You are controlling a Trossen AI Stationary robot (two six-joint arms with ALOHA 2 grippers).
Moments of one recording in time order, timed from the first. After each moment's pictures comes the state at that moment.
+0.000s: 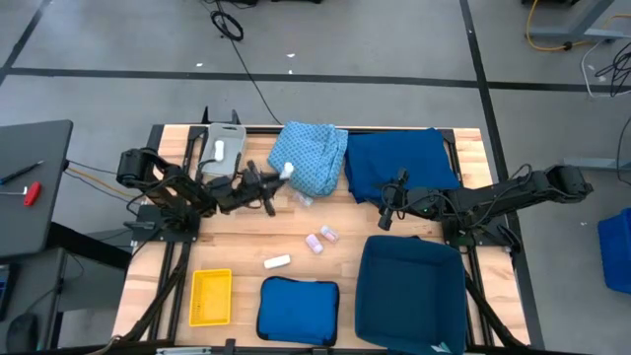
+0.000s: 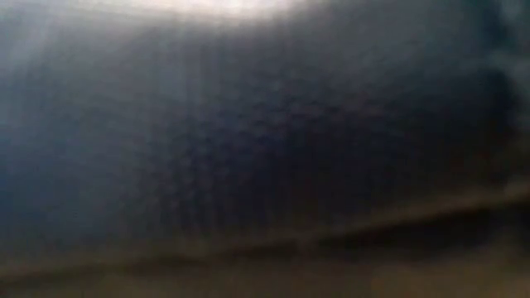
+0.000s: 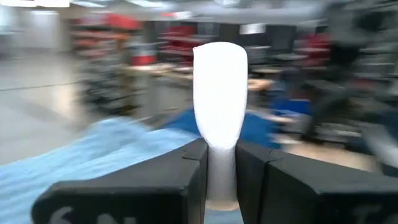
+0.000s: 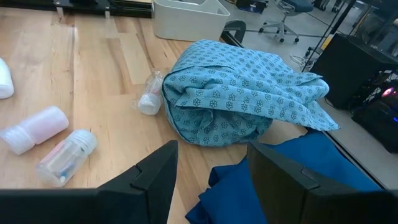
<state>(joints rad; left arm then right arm) 0.10 1.58 0.19 1.52 -0.42 -0.04 0.07 1.00 0.38 0.18 0.49 -0.01</state>
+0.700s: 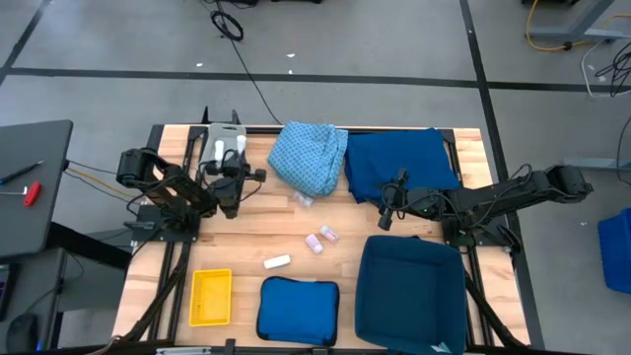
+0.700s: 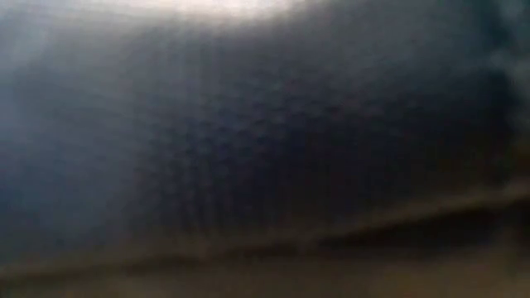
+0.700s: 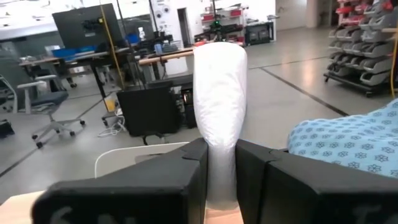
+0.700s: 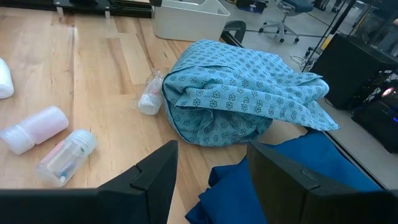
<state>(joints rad) 0.10 1.58 0.19 1.45 -1.44 0.15 0.07 1.00 0.38 0.18 0.49 -0.01</state>
